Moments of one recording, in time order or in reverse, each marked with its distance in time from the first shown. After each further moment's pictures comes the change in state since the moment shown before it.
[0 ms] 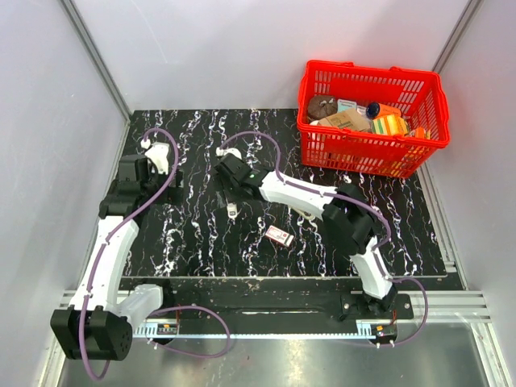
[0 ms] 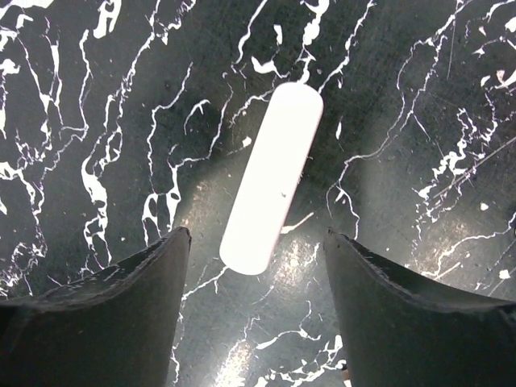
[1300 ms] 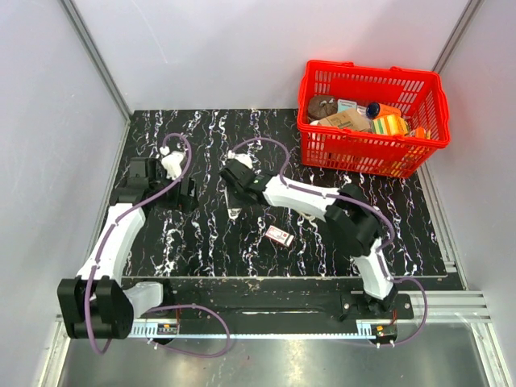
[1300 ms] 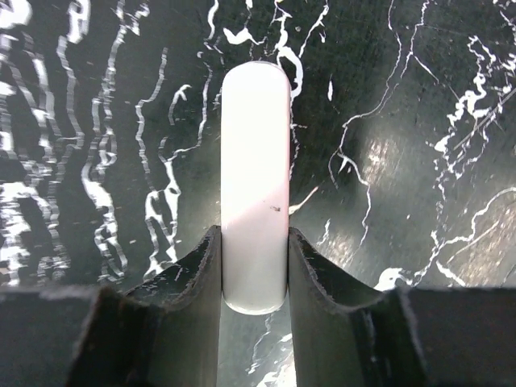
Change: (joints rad) left arm 0.018 0.113 -0.057 0.021 0.245 0.071; right arm 0.001 0.012 -0.046 0.005 0.014 0.165
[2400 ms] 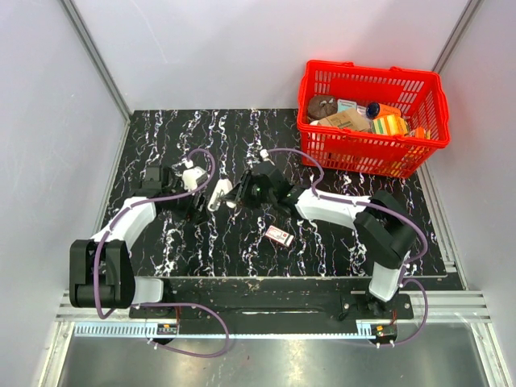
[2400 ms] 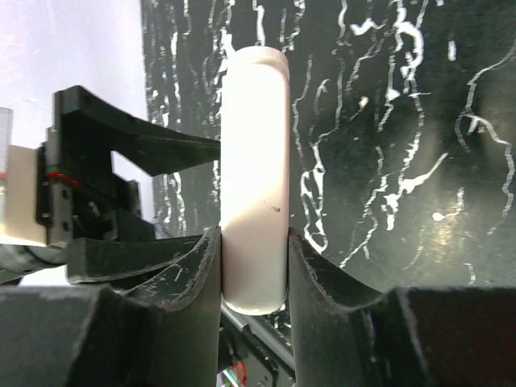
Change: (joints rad) left arm -0.015 0.225 -0.122 0.158 0.271 0.275; right arm -0.081 -0.317 -0.527 0.612 -0.268 0.436
